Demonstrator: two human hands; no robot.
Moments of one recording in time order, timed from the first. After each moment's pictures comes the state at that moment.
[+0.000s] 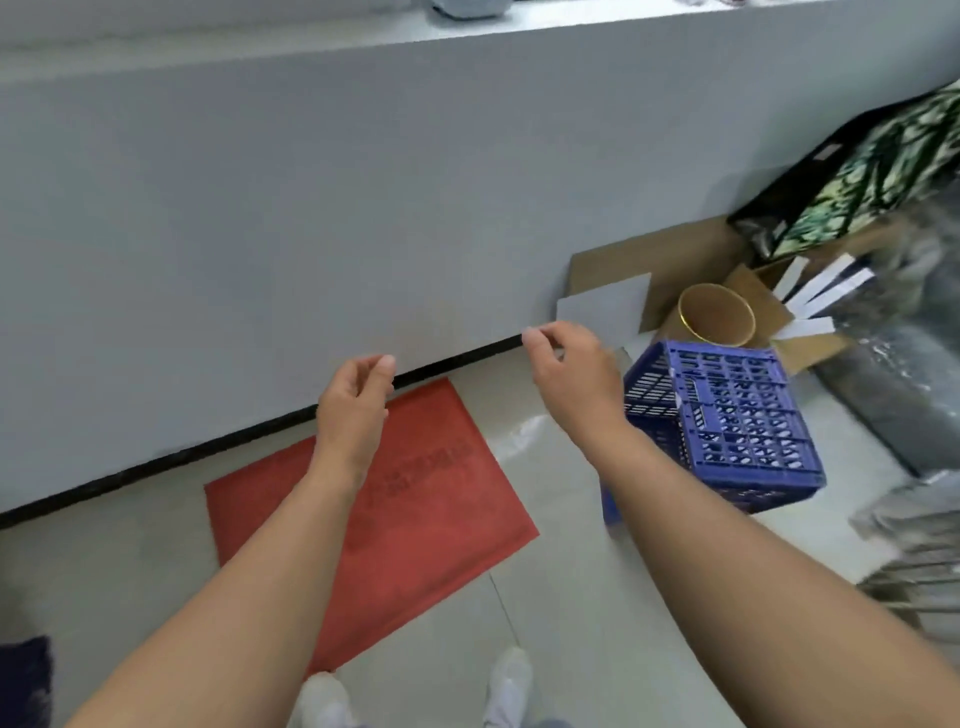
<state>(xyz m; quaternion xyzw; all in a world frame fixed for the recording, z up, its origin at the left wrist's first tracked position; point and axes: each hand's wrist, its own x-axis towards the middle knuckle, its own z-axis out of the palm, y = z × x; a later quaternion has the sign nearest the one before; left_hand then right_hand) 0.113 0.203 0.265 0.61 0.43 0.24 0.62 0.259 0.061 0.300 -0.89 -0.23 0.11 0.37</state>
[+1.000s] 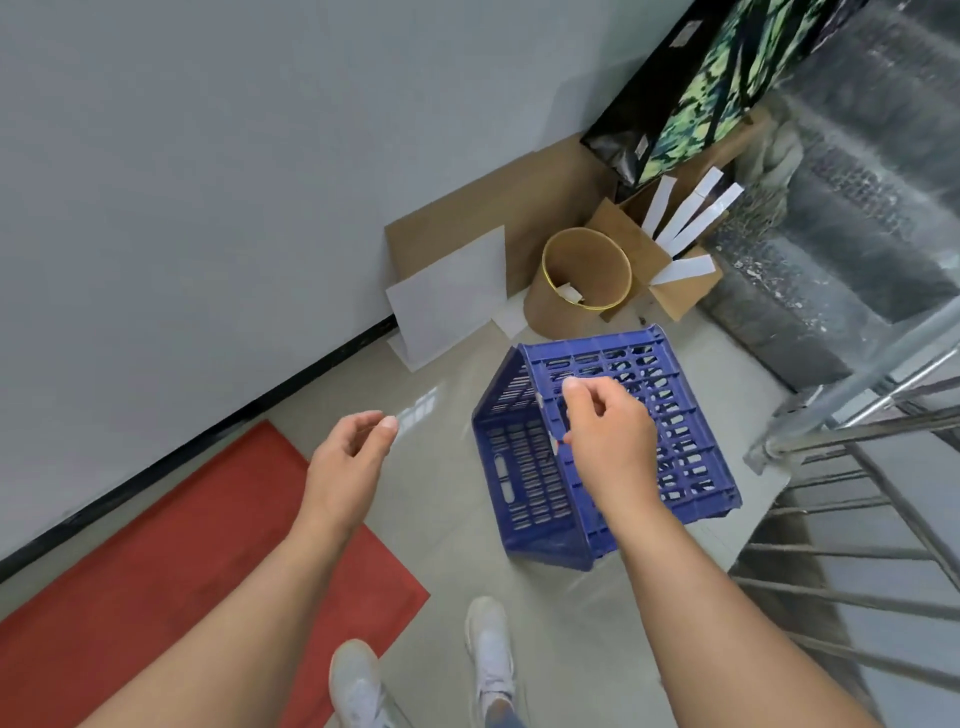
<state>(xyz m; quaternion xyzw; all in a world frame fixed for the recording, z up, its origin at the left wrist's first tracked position) 0.446 0.127 0.087 0.67 0.38 0.02 0.64 0.543 -0.070 0.138 -0.92 0.07 0.08 0.37</state>
